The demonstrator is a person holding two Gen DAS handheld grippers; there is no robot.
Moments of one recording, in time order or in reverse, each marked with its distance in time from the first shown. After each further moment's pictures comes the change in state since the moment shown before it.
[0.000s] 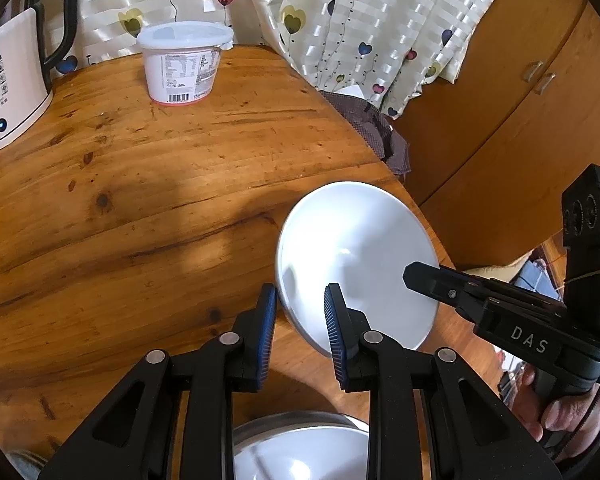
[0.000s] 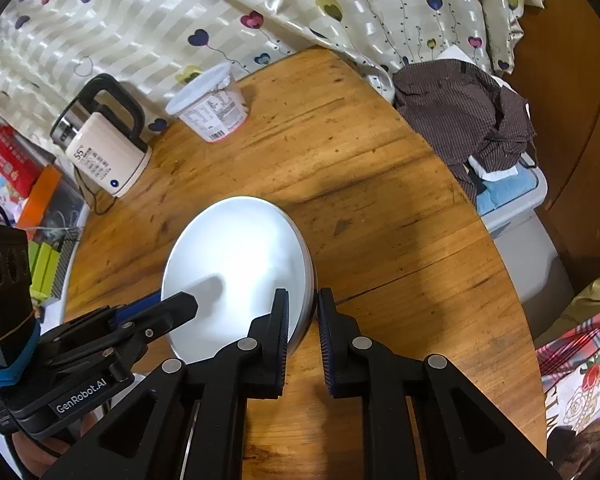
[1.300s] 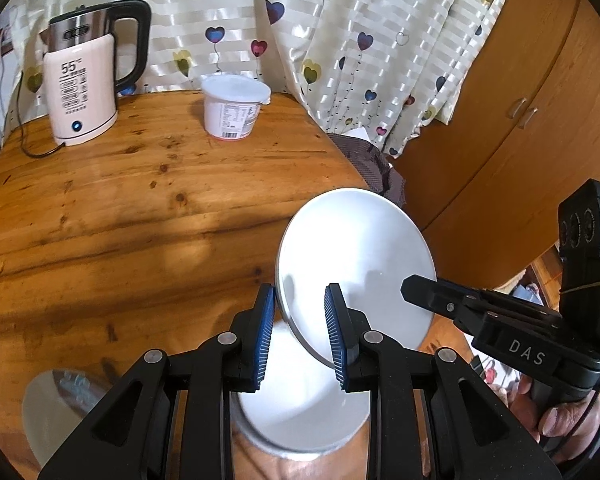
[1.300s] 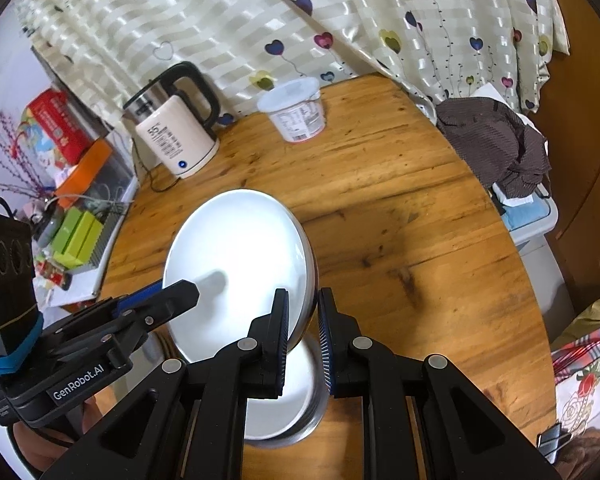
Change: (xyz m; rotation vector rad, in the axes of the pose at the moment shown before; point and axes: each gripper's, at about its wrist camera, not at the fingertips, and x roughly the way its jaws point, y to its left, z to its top) left arm -0.114 0.004 -0.053 -0.051 -0.145 0.034; right arm -0.071 0.077 -0.043 -0.124 -0.044 0.064
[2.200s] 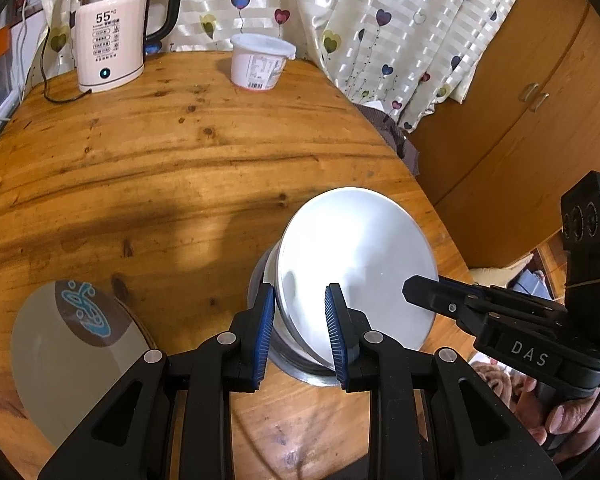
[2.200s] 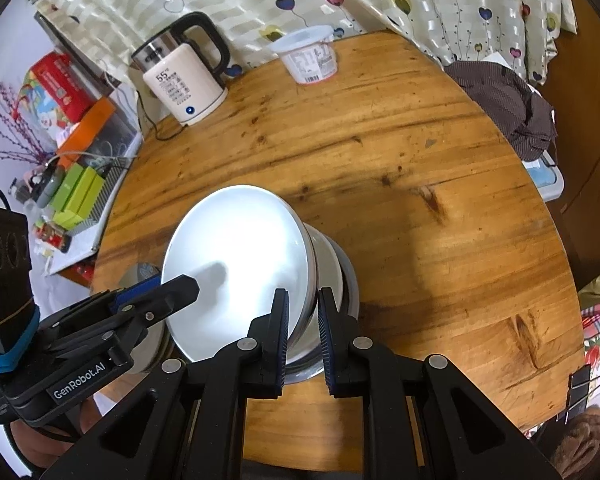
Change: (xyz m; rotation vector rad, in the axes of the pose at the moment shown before) left arm -0.004 0.016 -0.059 -0.045 0.081 0.033; right arm 0.012 0.015 -0.058 -0.013 0.119 -0.001
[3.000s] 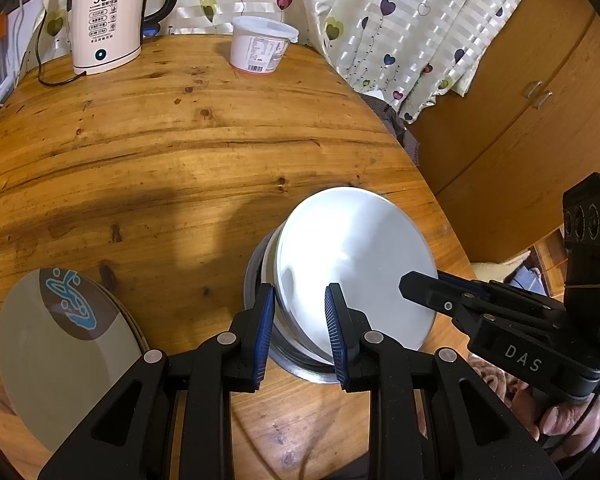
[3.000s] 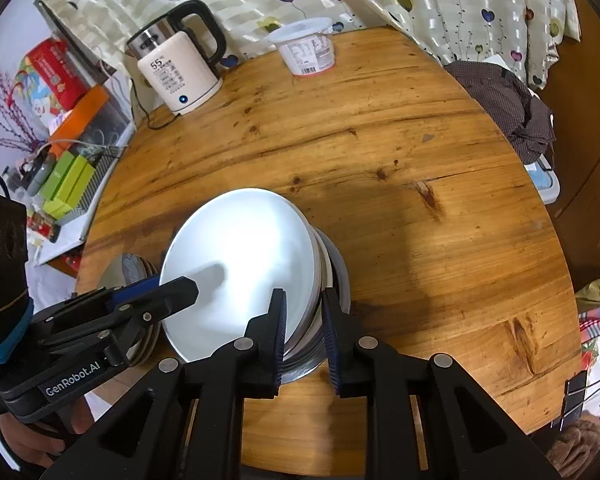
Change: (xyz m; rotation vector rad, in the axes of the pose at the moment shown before) left arm 0.013 0.005 -0.001 -0.018 0.038 -0.021; right arm 0.010 0.000 -0.002 -0.034 0.010 -0.035
